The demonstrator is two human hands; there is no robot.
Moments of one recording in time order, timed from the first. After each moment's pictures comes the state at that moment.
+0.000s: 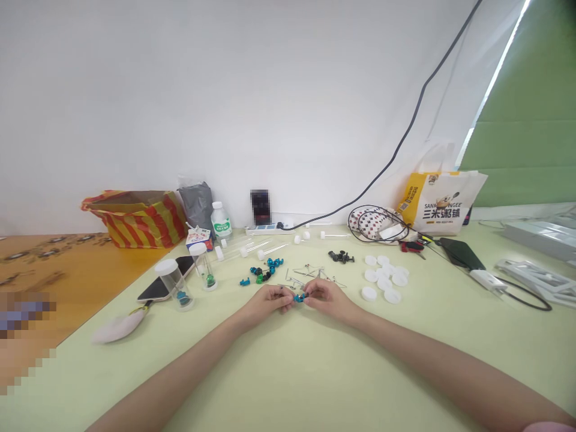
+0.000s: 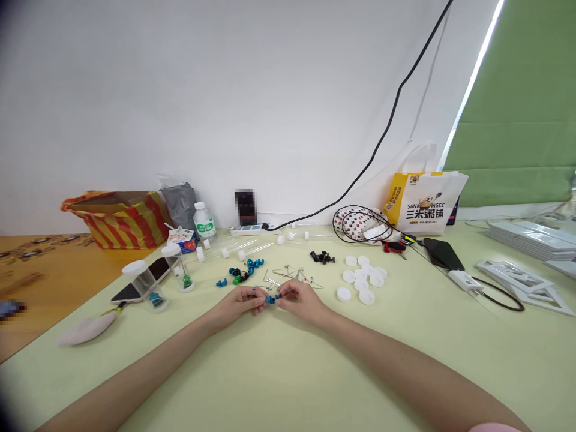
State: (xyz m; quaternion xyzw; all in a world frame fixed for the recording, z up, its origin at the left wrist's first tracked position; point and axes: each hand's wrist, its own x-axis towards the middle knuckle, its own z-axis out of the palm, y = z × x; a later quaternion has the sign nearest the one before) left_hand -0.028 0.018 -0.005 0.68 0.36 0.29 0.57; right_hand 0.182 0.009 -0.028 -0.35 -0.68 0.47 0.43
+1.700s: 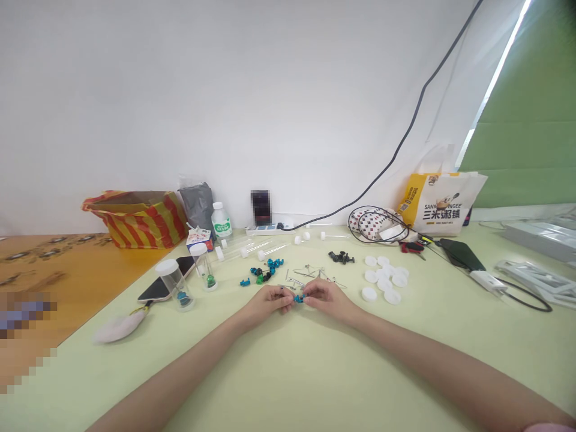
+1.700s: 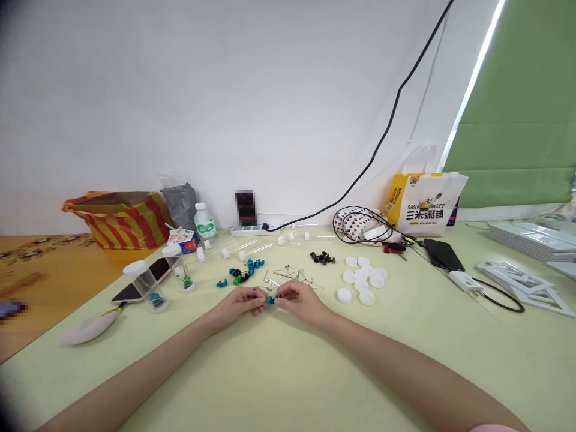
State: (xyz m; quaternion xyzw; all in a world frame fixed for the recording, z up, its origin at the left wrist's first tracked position) left_hand -0.028 0.017 -0.002 0.68 0.36 0.29 0.57; right_hand 0.183 0.010 -0.029 -0.35 -0.70 0.45 0.43
